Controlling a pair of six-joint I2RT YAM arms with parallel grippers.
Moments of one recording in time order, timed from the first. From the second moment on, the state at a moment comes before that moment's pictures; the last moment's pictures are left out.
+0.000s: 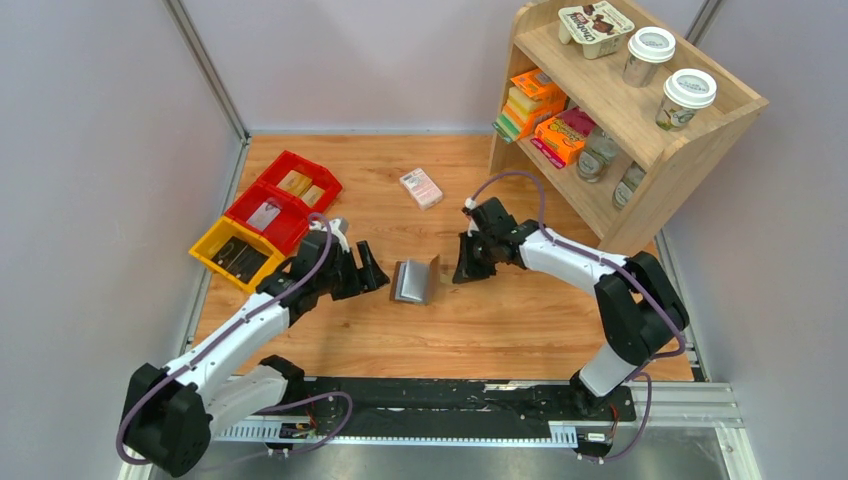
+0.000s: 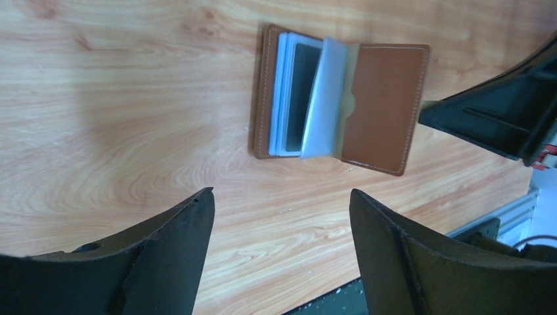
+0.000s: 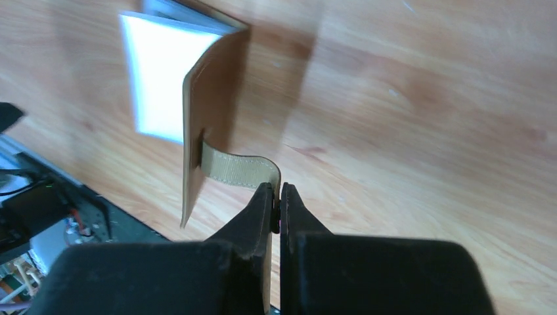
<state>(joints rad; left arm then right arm) -0.47 0.96 0.58 -0.35 0.12 -0.70 0.63 1.62 1.08 -0.44 -0.27 0.57</state>
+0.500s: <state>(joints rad) -0.53 1.23 0.71 -0.27 0.26 -0.70 0.59 1.66 0.90 -0.35 -0.26 0.53</state>
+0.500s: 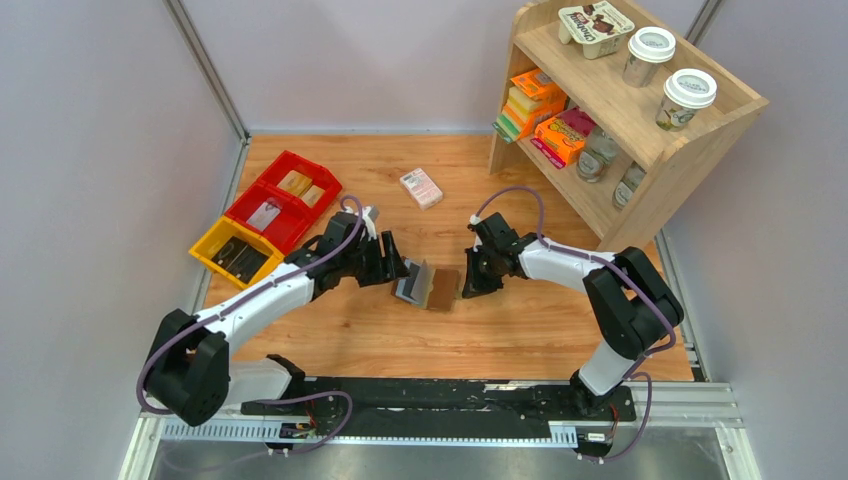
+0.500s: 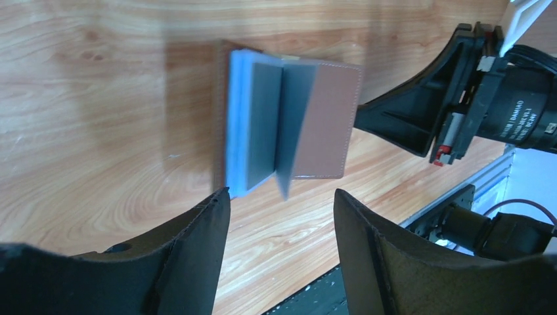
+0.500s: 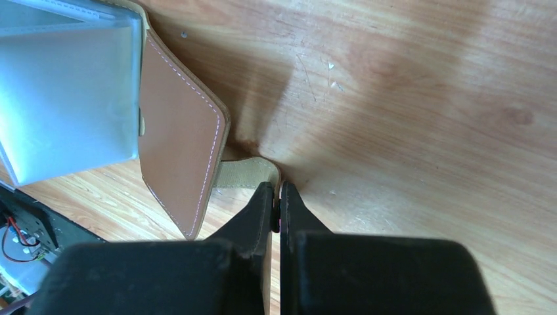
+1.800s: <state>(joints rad) -0.70 1.66 0.94 -0.05 0.40 -0.81 0.58 1.54 0.85 -0.25 -0.26 0.51</state>
